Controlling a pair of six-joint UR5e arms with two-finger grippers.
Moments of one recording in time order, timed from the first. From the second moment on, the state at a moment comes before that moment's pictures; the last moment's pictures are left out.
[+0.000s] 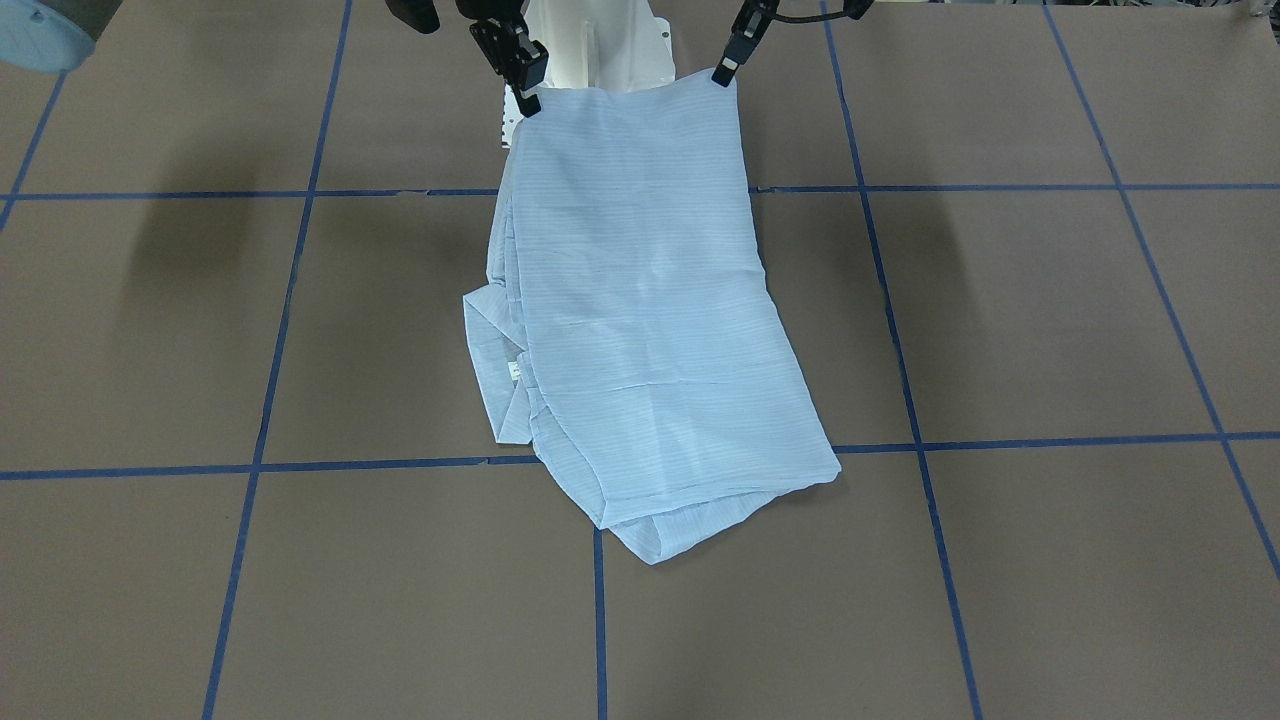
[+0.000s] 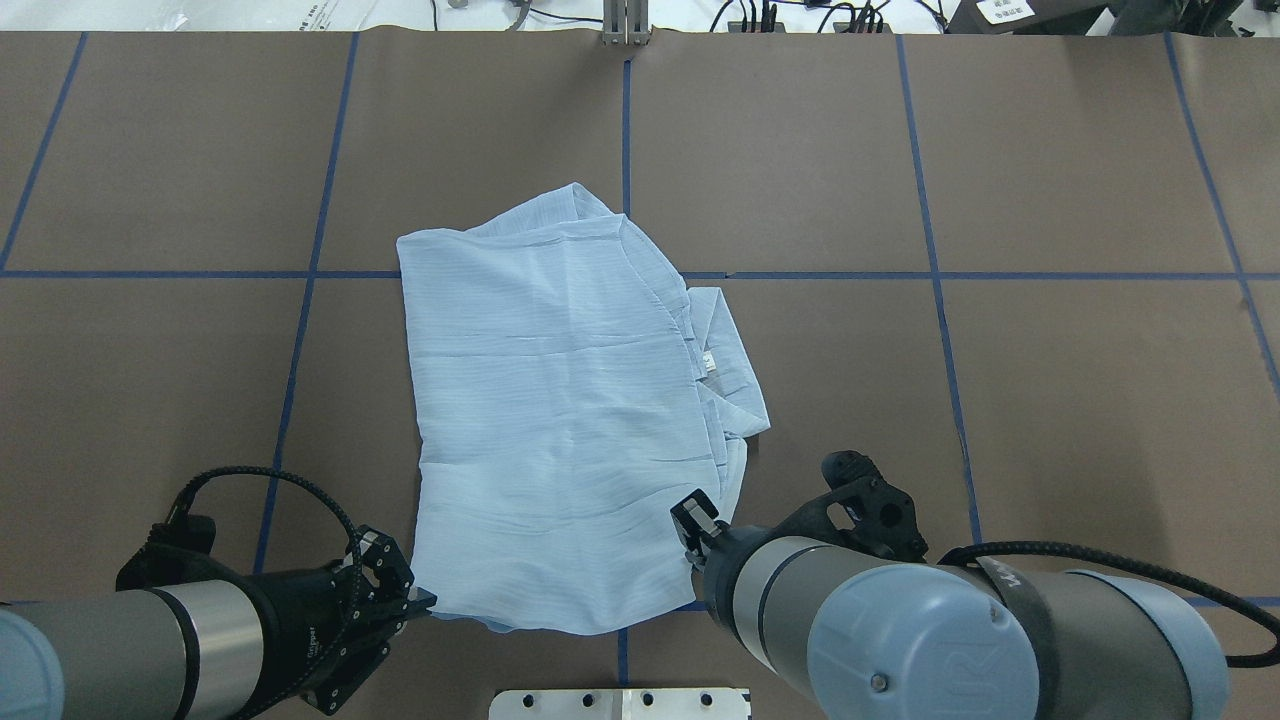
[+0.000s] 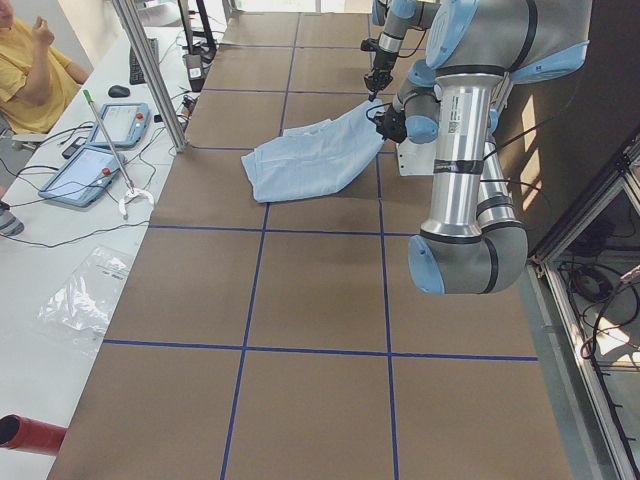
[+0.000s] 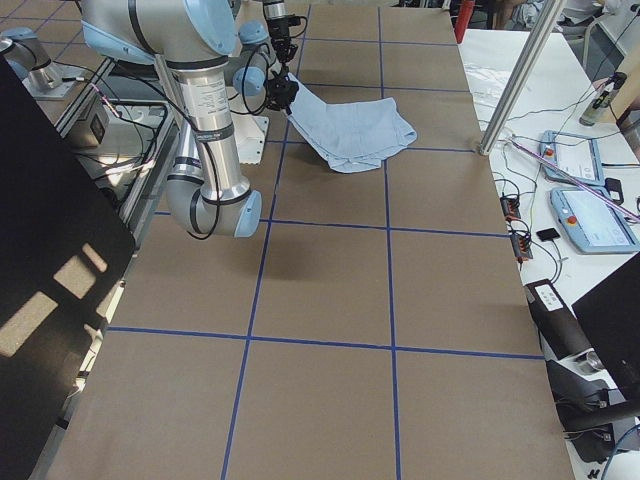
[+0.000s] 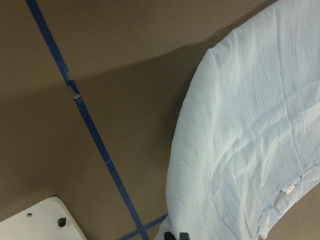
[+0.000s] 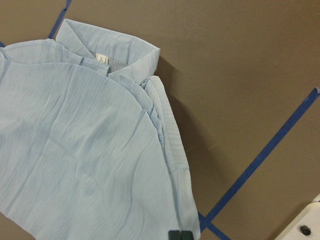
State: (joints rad) left arm -0.11 -1.68 -2.44 -1.76 -1.49 -2.68; right arm 0.12 -1.09 2.28 -1.77 1.43 2.42
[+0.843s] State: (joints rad) left arm -0.43 -1.82 -2.26 -1.77 -1.61 -2.30; right arm 0.43 -0.96 2.00 -1.61 1.60 2.27
